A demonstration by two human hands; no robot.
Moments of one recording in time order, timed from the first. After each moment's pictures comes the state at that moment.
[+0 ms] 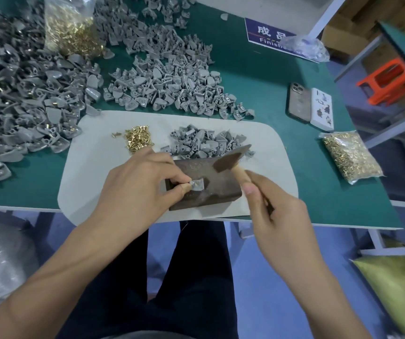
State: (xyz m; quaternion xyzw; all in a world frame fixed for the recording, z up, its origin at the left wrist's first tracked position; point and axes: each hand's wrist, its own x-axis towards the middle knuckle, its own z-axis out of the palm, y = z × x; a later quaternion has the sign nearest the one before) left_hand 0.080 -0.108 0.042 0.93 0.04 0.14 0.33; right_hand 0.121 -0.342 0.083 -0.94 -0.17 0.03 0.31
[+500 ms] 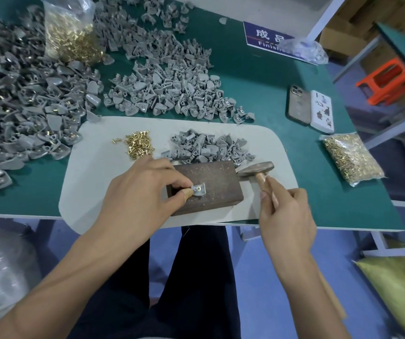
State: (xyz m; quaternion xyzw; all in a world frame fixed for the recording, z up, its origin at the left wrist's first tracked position) left_hand 0.078 -0.112 0.046 0.93 0.06 0.13 0.35; right_hand 0.149 -0.354 0.031 -0.99 0.01 -0.08 0.13
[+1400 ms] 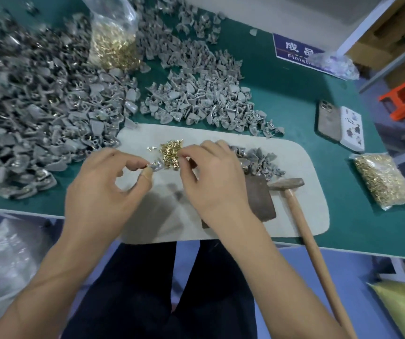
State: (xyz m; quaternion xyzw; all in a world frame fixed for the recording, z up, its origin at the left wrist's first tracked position) left_hand 0.049 -0.030 0.022 0.87 0.21 0.25 0.36; right_hand 0.158 -0.180 0.056 -0.90 -0.35 -0.08 0.24
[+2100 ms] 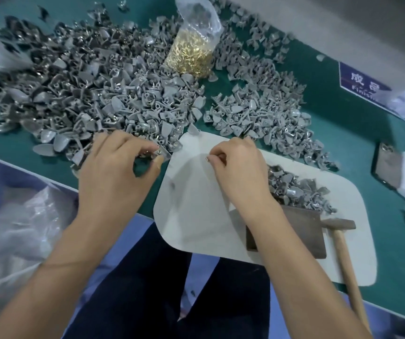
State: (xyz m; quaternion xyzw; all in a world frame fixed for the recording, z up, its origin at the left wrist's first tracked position) left_hand 0.024 0.029 0.016 0.88 0.30 0.28 0.23; right_hand 0.191 -0.110 0.040 -0.91 -0.39 -0.02 0.14
